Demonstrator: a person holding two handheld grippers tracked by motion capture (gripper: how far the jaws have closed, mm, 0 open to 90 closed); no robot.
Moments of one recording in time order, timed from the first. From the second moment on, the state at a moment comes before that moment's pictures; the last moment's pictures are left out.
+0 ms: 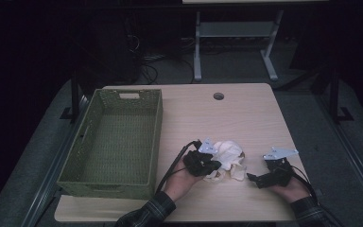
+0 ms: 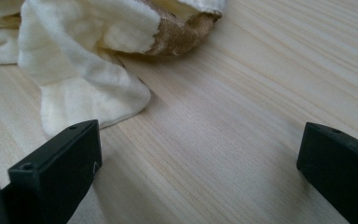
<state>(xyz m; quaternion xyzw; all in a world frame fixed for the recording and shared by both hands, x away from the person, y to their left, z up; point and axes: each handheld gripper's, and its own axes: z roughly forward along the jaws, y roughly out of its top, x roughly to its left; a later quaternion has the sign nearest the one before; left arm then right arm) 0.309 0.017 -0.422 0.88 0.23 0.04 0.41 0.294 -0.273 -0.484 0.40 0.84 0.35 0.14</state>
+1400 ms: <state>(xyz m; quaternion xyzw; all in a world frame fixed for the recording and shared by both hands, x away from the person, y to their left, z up) 0.309 0.038 -0.427 0.85 0.30 0.05 0.42 0.311 -0.279 -0.444 0.38 0.81 0.44 0.11</state>
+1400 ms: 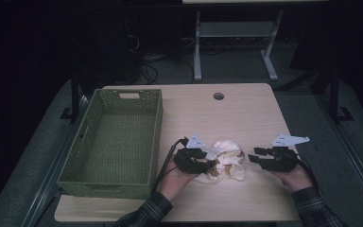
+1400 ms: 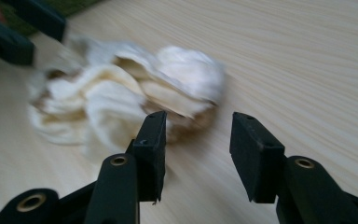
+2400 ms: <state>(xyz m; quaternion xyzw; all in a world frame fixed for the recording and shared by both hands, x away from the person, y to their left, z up) 0.315 0.020 -0.448 0.87 0.28 0.03 0.40 0.340 -0.241 -0.436 0.28 0.88 0.37 0.03</state>
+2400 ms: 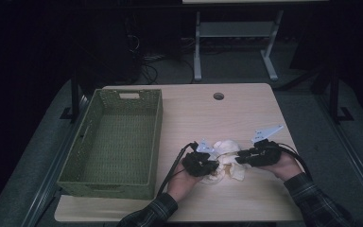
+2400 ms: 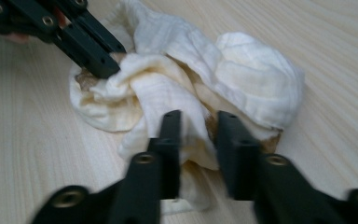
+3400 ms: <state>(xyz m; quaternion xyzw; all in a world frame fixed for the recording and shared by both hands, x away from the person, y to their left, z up) 0.320 0.017 -0.434 0.87 0.27 0.05 0.41 0.312 -0.290 -0.431 0.31 0.84 0.44 0.04</state>
